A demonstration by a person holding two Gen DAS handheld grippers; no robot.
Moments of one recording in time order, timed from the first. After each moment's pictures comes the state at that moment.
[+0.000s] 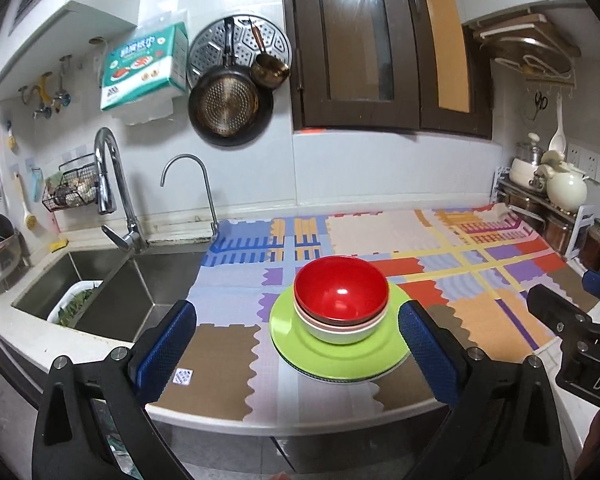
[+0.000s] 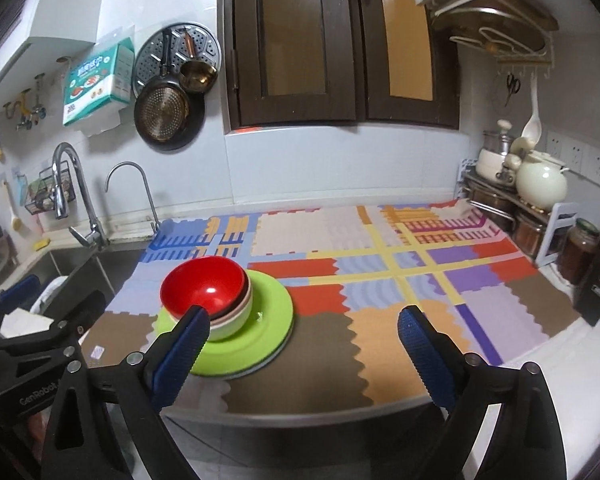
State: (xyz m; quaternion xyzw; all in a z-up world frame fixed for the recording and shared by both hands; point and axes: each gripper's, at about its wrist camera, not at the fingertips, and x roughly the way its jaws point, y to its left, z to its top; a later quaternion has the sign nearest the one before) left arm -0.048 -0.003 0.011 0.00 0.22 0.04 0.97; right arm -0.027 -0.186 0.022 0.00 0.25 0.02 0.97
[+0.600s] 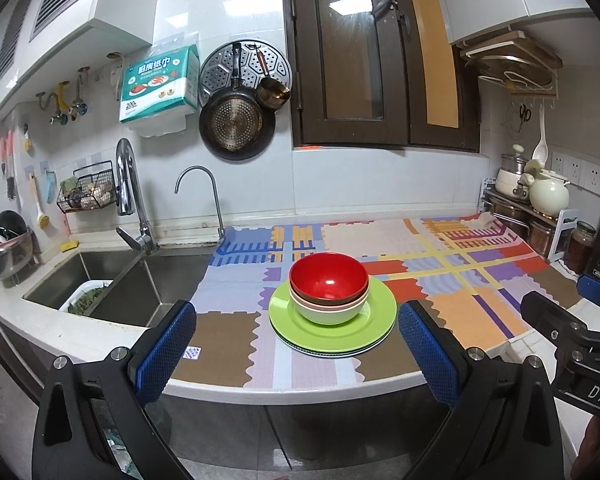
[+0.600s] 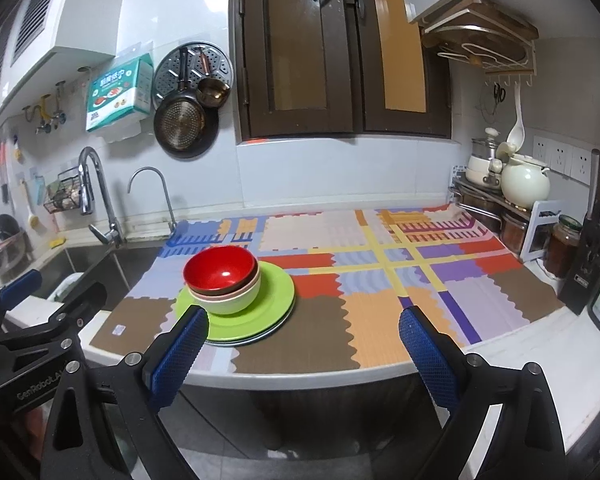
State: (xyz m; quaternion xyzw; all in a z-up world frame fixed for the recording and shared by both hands) left arm -0.123 -0.019 0.019 0.00 0.20 0.05 0.98; right arm -0.104 -0.201 0.031 0.00 0.23 0.04 0.97
